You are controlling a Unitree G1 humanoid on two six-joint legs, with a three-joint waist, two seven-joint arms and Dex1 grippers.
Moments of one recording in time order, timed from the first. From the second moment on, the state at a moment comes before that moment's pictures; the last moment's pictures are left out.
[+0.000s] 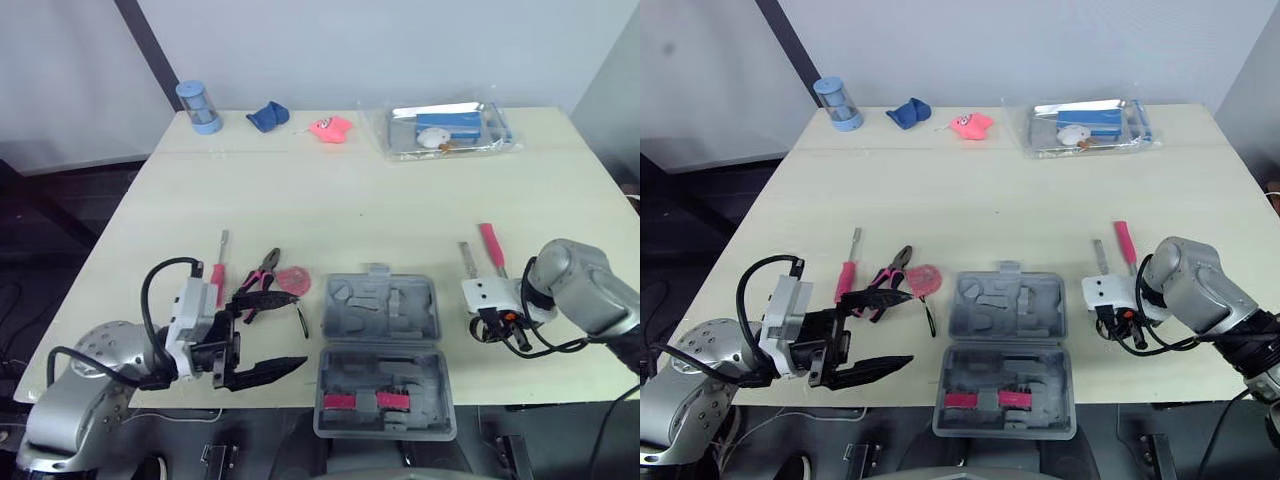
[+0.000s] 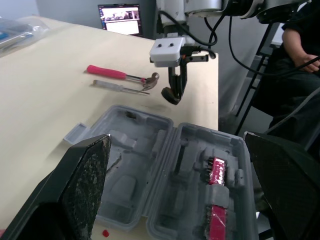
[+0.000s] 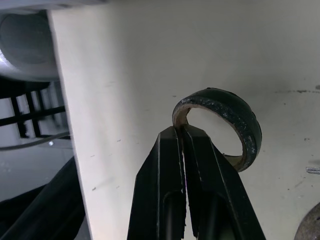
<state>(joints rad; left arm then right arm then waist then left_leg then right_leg) 0.16 0.78 0.23 -0.48 -0.71 0.30 -1.24 -0.58 -0.96 0.58 -0.07 -0.21 0.60 1.53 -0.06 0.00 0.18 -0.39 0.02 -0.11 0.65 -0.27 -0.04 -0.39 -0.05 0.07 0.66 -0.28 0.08</state>
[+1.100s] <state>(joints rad) 0.10 0.80 0.20 -0.41 -0.69 0.23 -1.38 -0.24 -1.06 0.39 -0.39 -0.23 0.53 1.22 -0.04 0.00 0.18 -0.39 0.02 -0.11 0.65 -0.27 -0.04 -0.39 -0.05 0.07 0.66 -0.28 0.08</state>
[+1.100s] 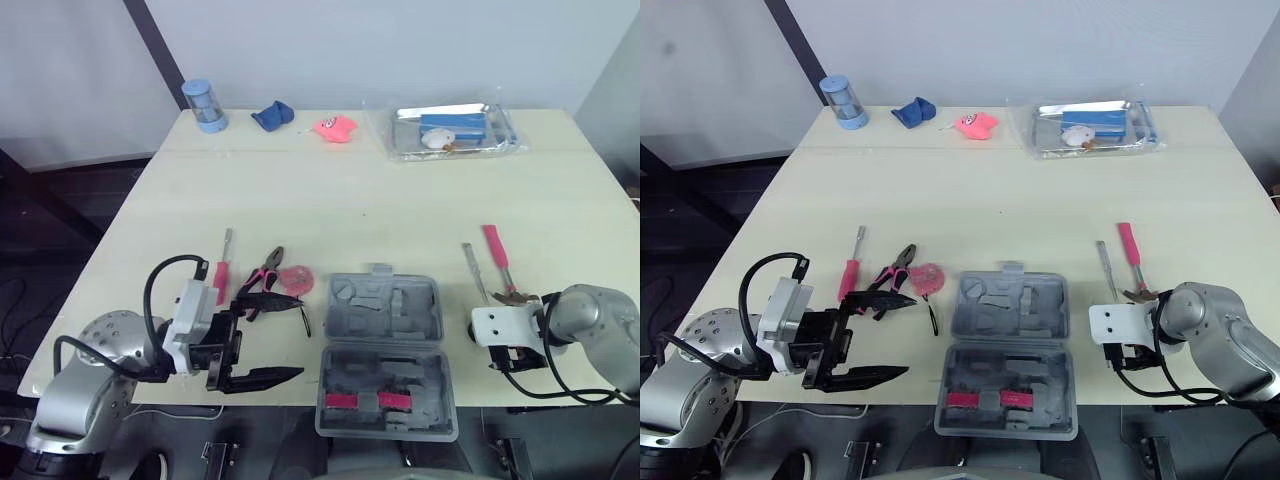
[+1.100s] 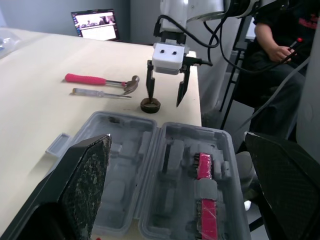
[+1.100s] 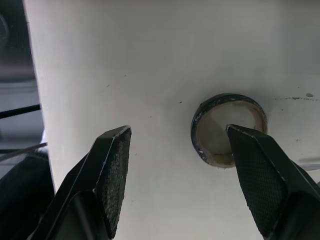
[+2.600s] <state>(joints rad) 0.31 0.67 0.33 -0.41 -0.69 0.17 -1.18 -0.90 -0.65 0.69 -0.16 -0.23 0.63 1.49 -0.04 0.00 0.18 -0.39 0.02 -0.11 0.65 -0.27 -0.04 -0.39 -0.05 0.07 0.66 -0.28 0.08</state>
